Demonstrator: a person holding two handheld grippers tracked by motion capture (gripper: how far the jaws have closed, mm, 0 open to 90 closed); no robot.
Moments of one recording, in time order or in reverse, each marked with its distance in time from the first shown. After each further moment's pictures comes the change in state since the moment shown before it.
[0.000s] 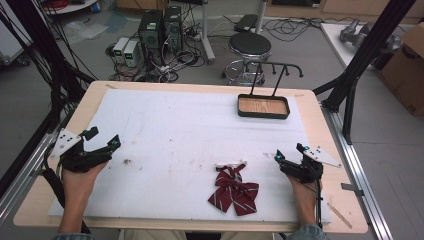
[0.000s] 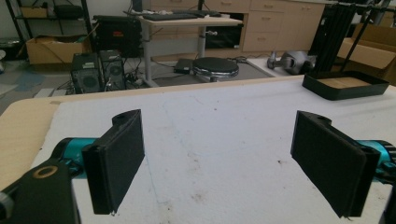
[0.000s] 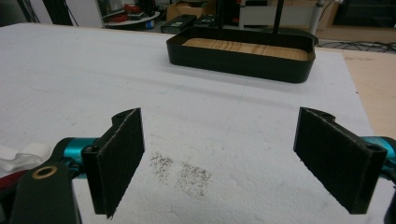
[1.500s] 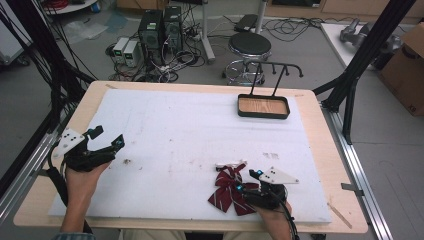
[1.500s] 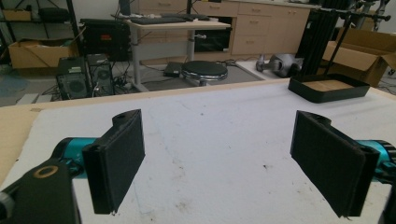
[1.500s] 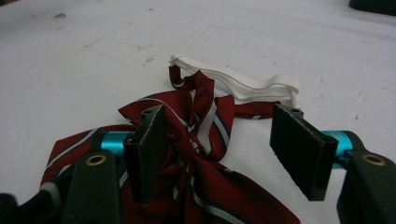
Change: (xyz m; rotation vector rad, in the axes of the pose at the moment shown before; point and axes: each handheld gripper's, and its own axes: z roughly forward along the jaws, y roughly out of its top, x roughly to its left) left arm -0.006 0.003 0.004 -0.023 -0.050 -0.004; right arm 0.125 -0.014 -0.017 0.209 0.313 -0.087
